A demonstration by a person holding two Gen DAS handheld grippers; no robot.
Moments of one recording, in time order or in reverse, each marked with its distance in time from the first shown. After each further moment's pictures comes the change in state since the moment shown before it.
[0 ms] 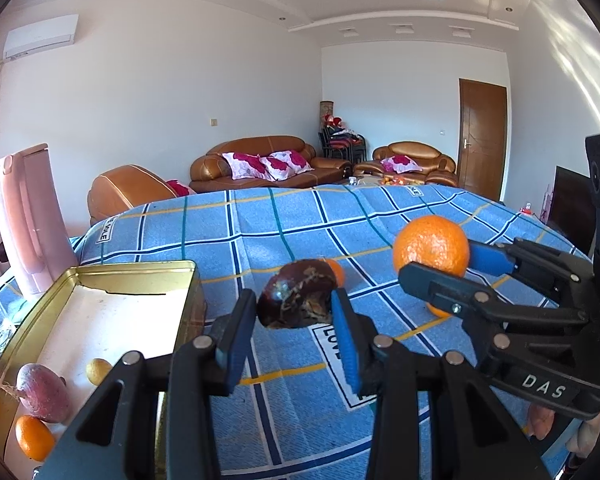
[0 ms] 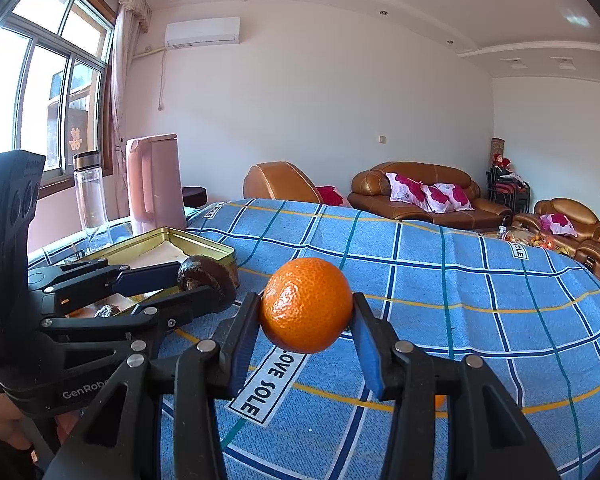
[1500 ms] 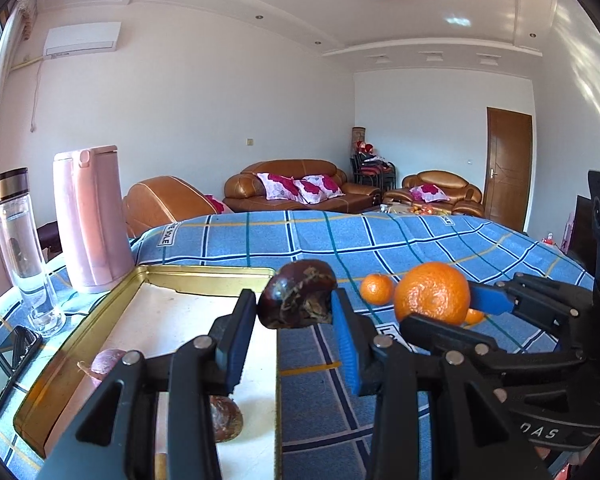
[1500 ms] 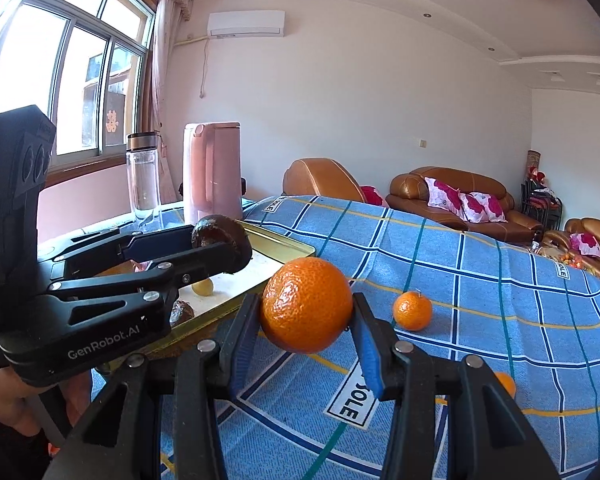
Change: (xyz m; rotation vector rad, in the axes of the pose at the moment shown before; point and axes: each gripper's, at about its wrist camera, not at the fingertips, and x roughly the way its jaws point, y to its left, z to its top) left arm -0.055 0.051 -0.009 -0.068 -0.087 0.104; right arm -0.003 0.069 0.002 -0.082 0.015 0.124
